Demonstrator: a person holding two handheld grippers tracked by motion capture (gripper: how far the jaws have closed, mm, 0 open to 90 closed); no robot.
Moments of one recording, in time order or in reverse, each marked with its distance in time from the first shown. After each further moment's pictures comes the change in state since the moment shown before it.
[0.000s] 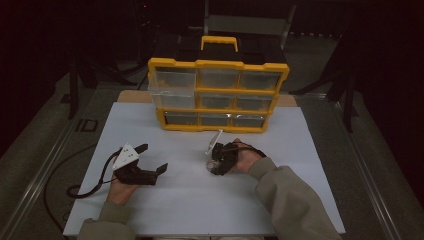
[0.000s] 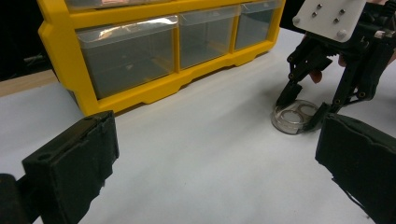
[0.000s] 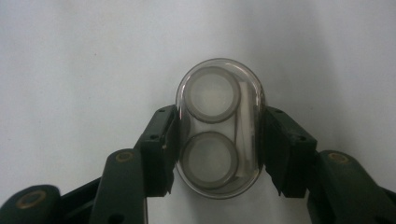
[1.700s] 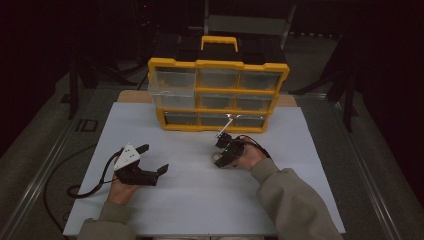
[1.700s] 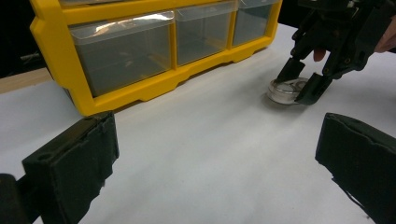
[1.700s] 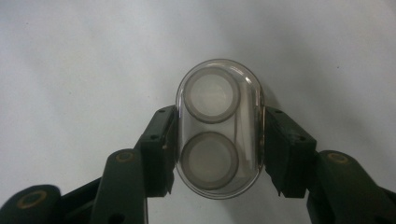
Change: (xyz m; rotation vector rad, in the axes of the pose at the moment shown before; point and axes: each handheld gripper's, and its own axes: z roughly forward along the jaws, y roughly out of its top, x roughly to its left) left arm -0.001 -0.001 0.002 0.015 -0.008 0.007; right arm -0.015 -0.005 -0.020 -0.012 -0.037 0.310
